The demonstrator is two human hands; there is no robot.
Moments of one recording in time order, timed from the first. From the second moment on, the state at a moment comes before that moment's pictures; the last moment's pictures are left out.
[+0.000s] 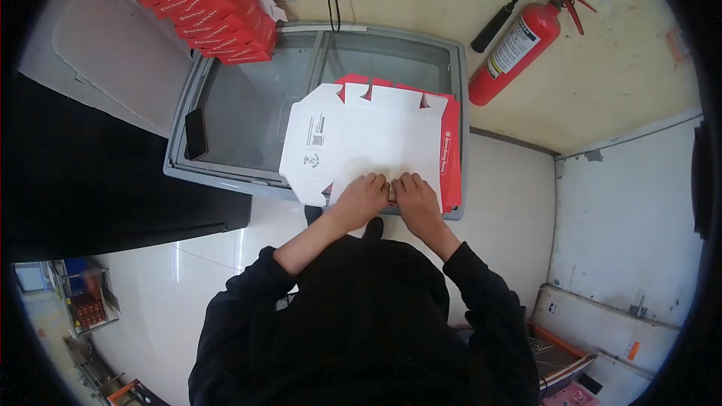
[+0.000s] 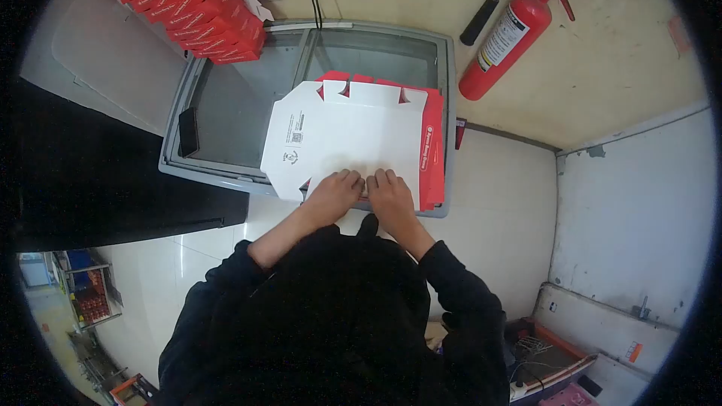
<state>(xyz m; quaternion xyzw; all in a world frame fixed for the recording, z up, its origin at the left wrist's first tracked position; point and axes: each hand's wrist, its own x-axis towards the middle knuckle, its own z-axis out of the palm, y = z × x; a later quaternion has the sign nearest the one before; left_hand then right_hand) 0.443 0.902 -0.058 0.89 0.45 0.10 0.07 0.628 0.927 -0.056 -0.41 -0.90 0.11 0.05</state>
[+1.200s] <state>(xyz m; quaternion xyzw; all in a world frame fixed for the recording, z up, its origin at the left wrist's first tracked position) 0.360 0.907 -0.053 0.79 0.51 0.19 0.27 0.624 0.994 -0.025 -0.33 -0.90 0.28 -0.01</state>
